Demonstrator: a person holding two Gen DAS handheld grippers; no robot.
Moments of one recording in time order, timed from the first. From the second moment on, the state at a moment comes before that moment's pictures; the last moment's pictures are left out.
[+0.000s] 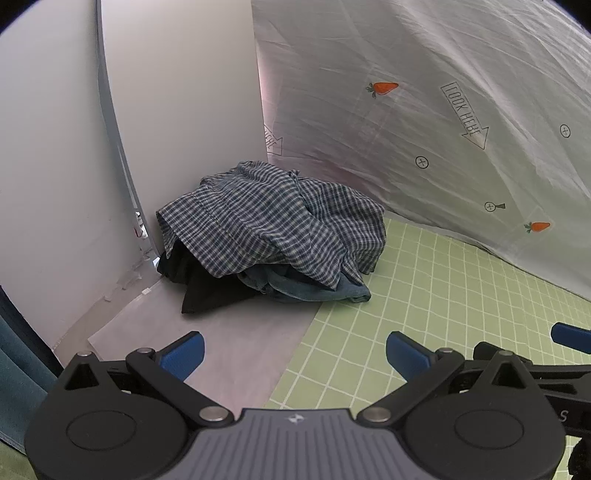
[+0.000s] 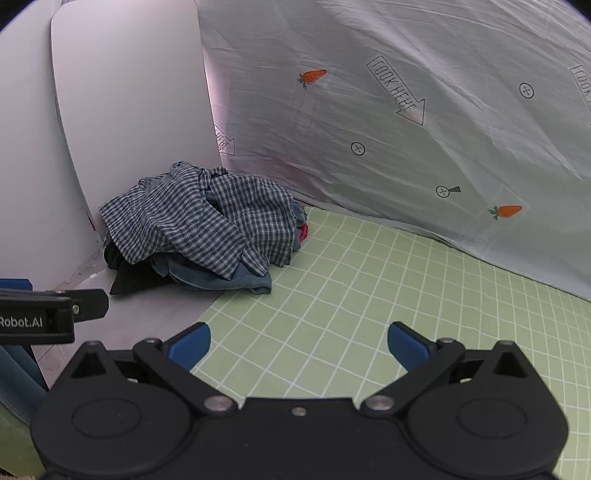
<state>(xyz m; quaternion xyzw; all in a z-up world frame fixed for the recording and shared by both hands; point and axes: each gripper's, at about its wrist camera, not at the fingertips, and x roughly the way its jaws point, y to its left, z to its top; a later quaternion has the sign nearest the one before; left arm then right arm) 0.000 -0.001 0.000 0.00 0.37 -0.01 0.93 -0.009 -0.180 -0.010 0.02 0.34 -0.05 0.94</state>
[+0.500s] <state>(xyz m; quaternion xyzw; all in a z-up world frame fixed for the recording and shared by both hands) 0.000 -0.003 -0.006 0.00 0.37 -0.01 0.93 -0.008 -0.178 -0.012 0.02 0.34 -0.04 0.94</state>
